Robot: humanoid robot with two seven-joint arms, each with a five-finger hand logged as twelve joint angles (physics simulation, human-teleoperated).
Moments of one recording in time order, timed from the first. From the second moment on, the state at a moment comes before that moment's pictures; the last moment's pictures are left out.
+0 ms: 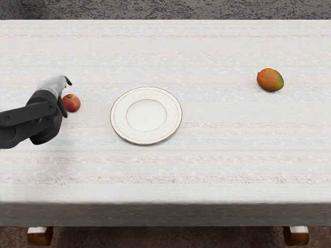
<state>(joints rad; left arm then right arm) -1.14 0.44 0.12 -1.00 1.05 0.35 0.61 0.05 0.00 -0.15 0.15 -0.05 0.11 -0.28</state>
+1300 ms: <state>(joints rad) -1.13 0.39 0.11 -0.96 1.04 0.35 0.61 0.05 0.00 -0.15 0.16 -0.05 0.11 -0.28</state>
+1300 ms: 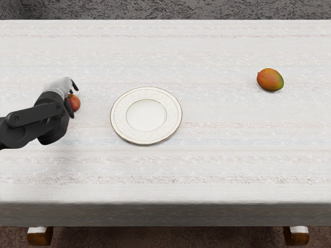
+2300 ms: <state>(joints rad) -1.15 0.51 0.08 -1.07 0.94 0.34 0.61 0.05 0.00 -0.15 0.17 -0.05 0.11 -0.28</state>
